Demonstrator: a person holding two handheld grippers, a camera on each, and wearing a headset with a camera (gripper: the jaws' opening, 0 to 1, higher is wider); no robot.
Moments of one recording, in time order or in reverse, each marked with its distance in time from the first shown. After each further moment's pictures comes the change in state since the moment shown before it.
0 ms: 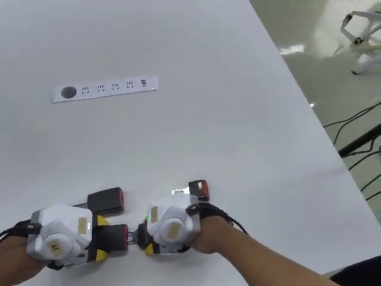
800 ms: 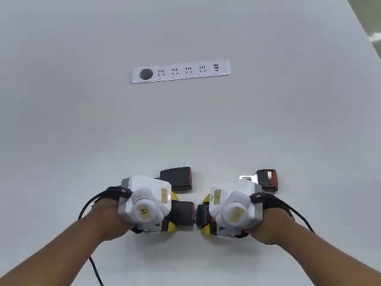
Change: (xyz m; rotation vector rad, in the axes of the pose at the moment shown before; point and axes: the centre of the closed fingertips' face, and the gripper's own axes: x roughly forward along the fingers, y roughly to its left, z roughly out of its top) left arm -0.001 -0.001 0.000 -0.031 0.001 0.006; right arm 0.017 0.000 0.013 0.009 0.005 -0.009
